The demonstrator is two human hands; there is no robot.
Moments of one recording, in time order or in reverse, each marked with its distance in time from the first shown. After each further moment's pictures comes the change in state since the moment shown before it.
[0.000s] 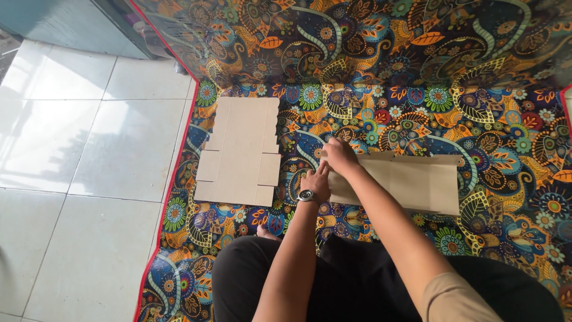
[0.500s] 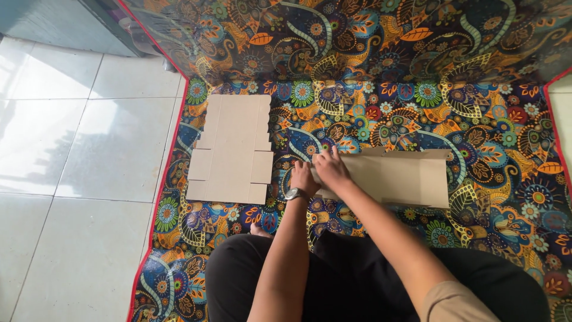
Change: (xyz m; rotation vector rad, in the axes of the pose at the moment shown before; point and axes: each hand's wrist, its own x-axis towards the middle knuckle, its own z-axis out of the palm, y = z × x) left_hand 0.041 -0.031 0.052 -0.348 0.309 -0.061; right_hand -0.058 -0.025 0.006 -0.422 0.006 -0.214
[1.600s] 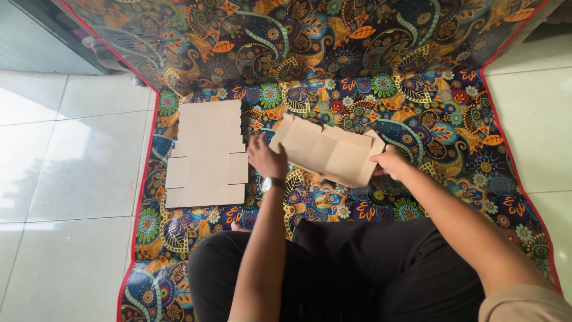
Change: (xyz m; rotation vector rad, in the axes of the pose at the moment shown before) left_hand -0.017 0.068 -0.085 -0.013 0.804 -0.159; right_hand -0.150 0.174 -0.044 1.320 0.021 1.112
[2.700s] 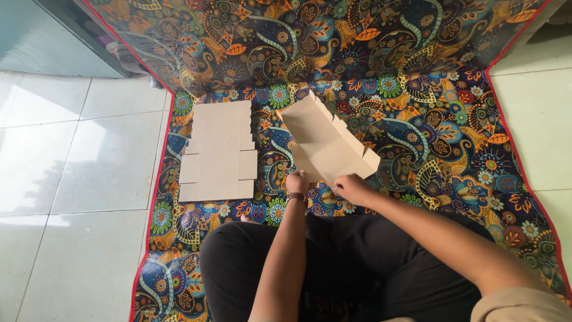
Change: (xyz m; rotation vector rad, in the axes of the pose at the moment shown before) left_hand -0.104 -0.015 -0.001 -0.332 -0.718 -0.417; right_hand -0.066 0.042 0.094 -0.809 -0.370 -0.656
